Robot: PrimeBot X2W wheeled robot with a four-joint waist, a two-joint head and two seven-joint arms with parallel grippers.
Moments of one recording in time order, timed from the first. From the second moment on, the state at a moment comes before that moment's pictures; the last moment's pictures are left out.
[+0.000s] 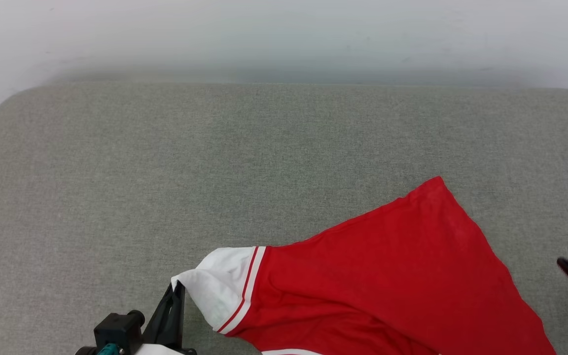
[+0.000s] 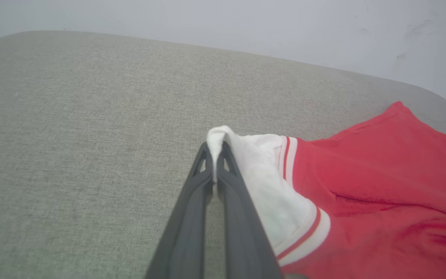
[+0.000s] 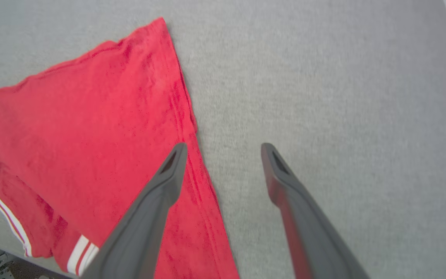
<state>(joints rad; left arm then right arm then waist) 0.10 0.21 -0.24 0.09 -0.39 0.06 -0.22 0.08 -0.62 -0.07 -0.05 0.73 0.13 0.59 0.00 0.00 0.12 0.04</state>
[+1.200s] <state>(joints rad) -0.14 0.15 -0.32 0.10 -0.35 0.01 -0.26 -0.70 -0.72 0.49 0.31 0.67 0.13 0.90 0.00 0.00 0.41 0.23</state>
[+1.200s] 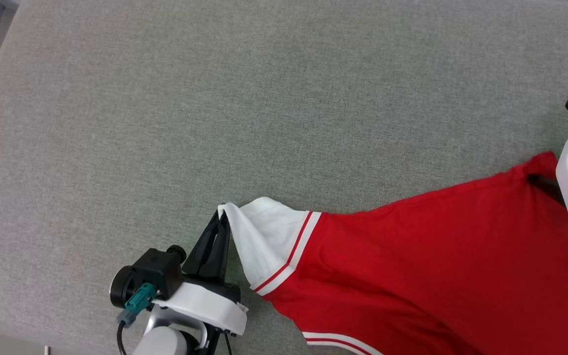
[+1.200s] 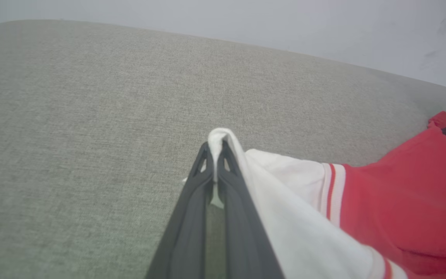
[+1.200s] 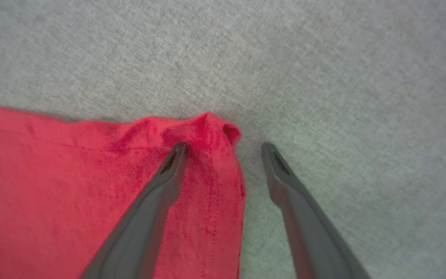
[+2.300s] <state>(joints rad) -0.35 0.31 -0.24 0.02 -0.29 -0.02 -0.18 -0.67 -0.75 0.47 0.19 0.78 0.13 0.25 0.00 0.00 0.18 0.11</state>
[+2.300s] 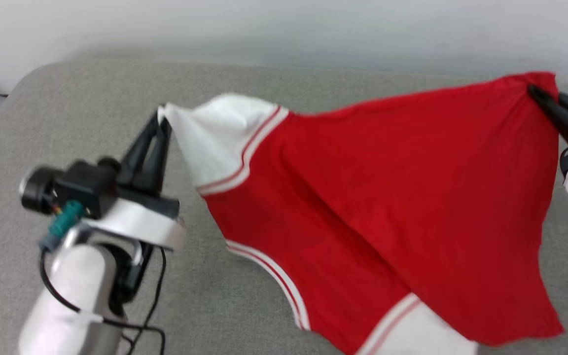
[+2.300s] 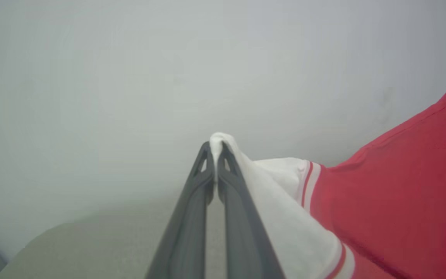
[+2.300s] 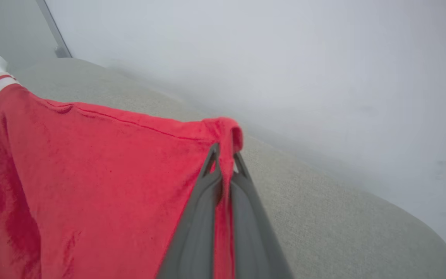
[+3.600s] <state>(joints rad) -1.75 0.35 -0.33 0.51 -0.45 -0.13 -0.07 -1.57 -0.53 0.23 0.38 0.43 0.13 0.22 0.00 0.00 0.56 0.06</state>
